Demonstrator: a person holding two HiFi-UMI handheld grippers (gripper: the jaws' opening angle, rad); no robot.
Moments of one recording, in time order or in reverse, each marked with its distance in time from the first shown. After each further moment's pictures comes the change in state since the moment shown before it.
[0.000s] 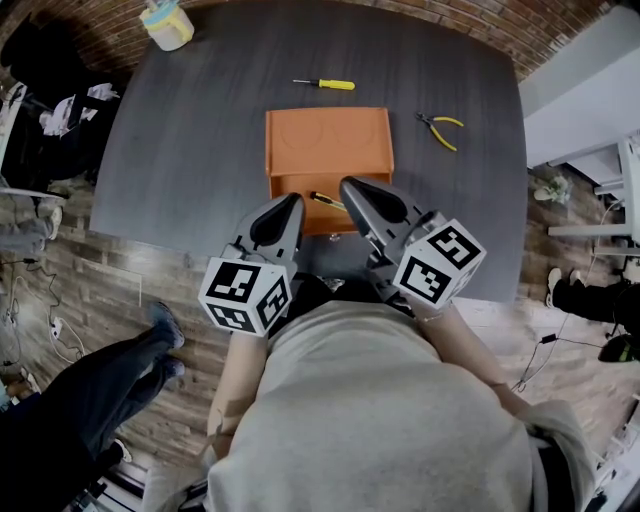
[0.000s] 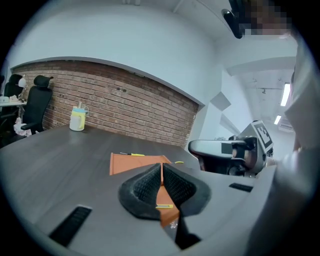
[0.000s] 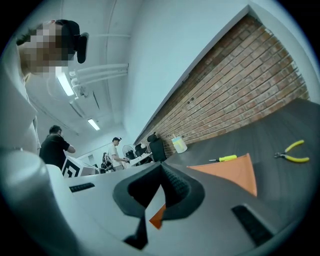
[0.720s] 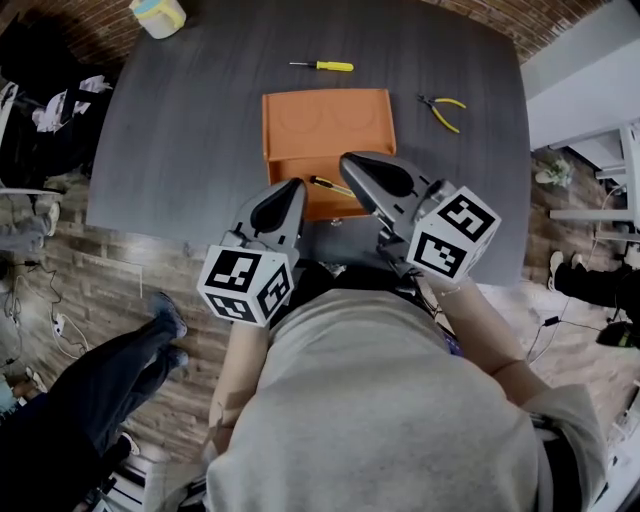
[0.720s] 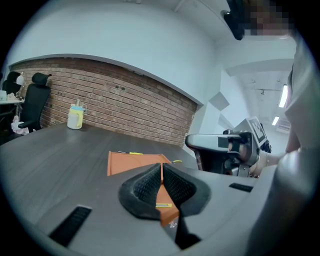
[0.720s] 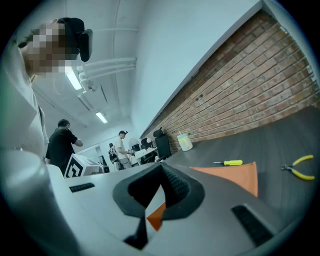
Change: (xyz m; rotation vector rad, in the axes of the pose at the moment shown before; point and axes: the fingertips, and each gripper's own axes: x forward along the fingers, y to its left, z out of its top) left arm 0.001 0.004 -0.003 -0.006 0.013 -0.025; right arm 0.010 0.003 0.005 -0.077 0.070 0.068
